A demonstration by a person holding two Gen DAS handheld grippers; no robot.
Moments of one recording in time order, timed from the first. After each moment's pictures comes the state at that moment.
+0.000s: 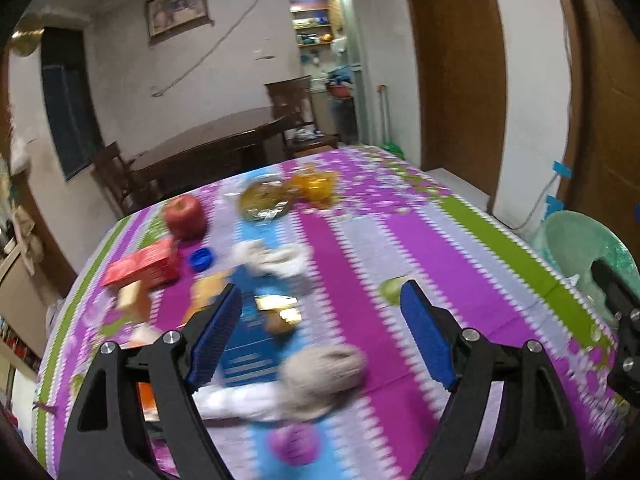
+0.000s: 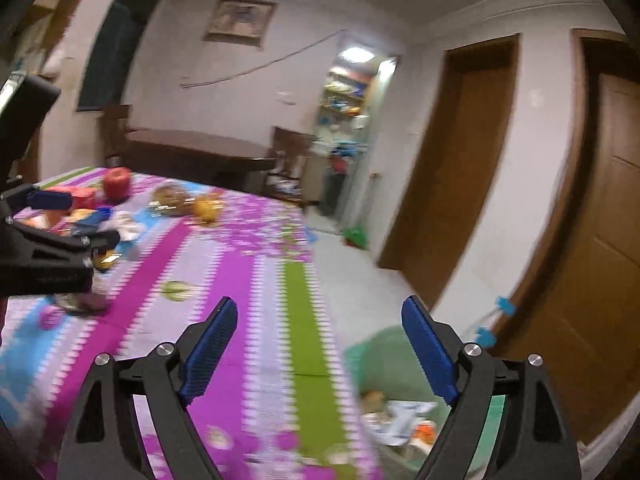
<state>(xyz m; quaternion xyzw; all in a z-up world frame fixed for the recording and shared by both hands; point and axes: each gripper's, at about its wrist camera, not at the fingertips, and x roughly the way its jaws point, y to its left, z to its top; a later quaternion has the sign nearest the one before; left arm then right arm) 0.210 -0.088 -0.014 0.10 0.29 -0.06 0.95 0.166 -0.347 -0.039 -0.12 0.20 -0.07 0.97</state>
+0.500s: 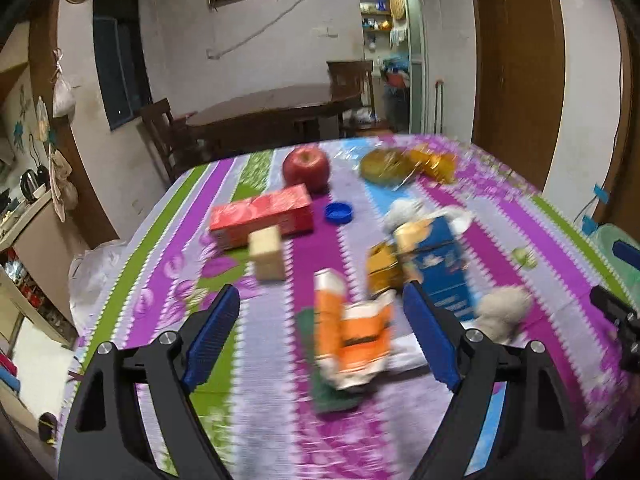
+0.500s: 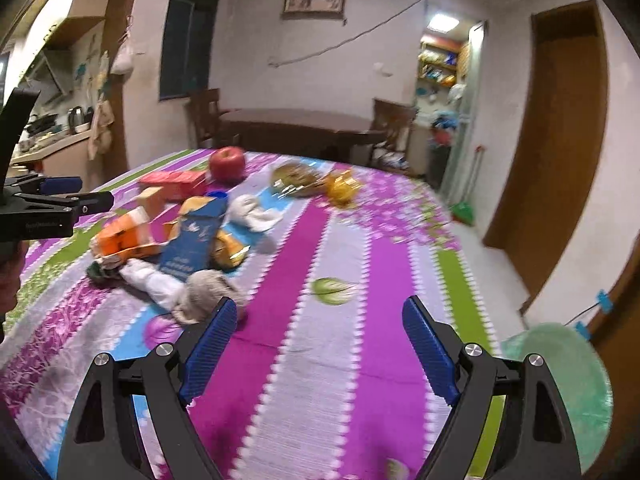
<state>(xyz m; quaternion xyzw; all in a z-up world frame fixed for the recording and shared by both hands) 0.206 0.065 -0.013 0.06 0.33 0.01 0.94 0.205 -0.268 -0.057 -0.07 0.28 0.11 0.95</state>
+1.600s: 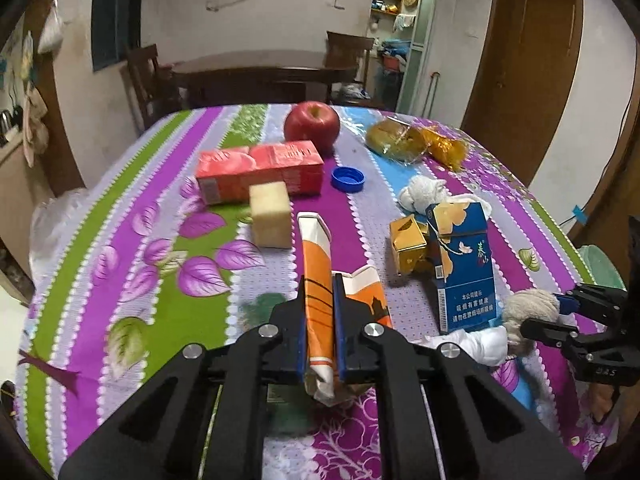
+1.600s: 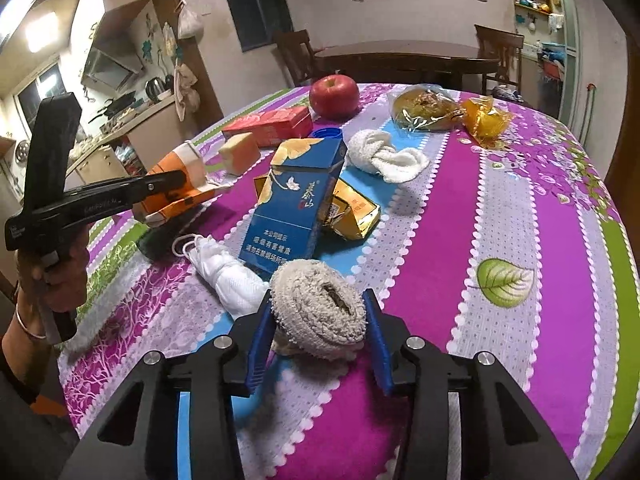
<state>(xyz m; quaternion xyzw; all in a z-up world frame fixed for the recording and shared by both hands) 0.233 0.105 -0.043 -0.03 0.38 -0.04 0.93 0.282 -0.209 -0.099 -0.01 0.41 0.30 0.86</state>
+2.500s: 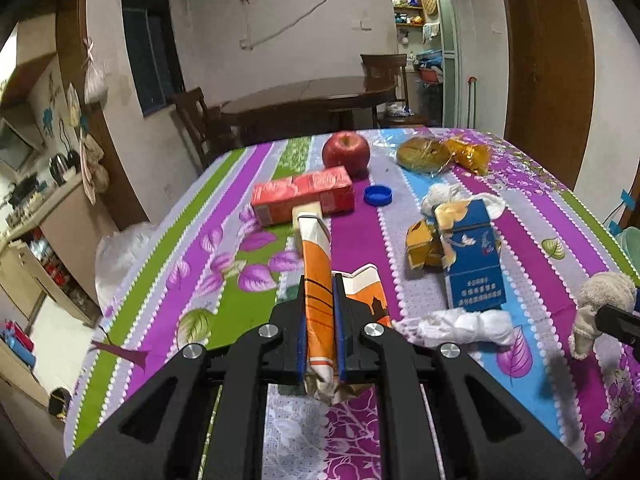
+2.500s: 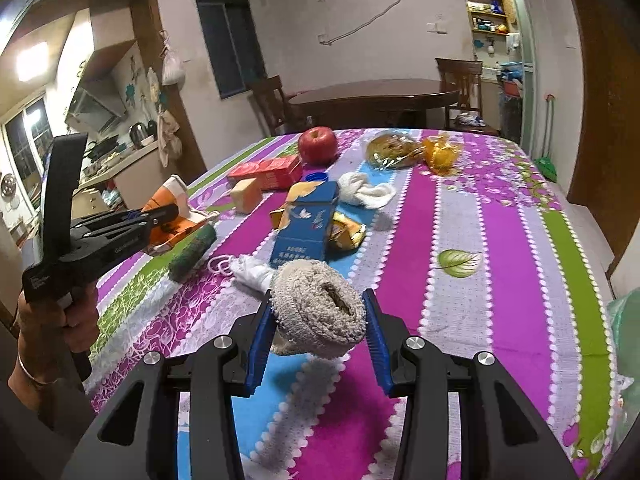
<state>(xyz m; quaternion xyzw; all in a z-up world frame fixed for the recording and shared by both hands) 0.188 0.070 -0.016 0.05 0.32 0.07 0.94 0.197 -0.239 -0.054 0.02 0.34 0.25 0.91</state>
